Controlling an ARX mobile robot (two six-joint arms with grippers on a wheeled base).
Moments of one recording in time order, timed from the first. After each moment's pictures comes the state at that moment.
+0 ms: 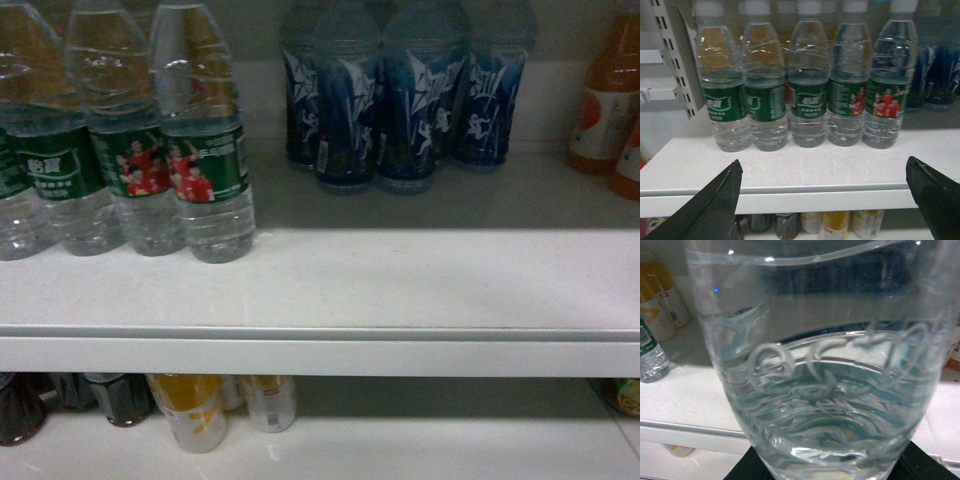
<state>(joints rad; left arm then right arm) 0.00 0.01 0.01 0.00 0.00 0.00 -0.16 0.68 0.32 0.19 -0.35 -0.01</state>
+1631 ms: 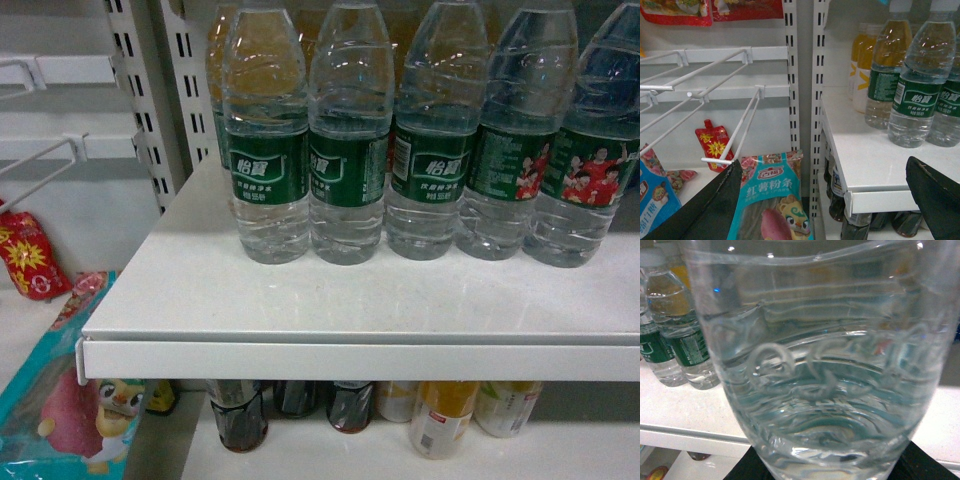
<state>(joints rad) 0.00 0.01 0.01 0.00 0.00 0.00 -0.16 0.68 0.32 0.20 -0.35 -0.01</state>
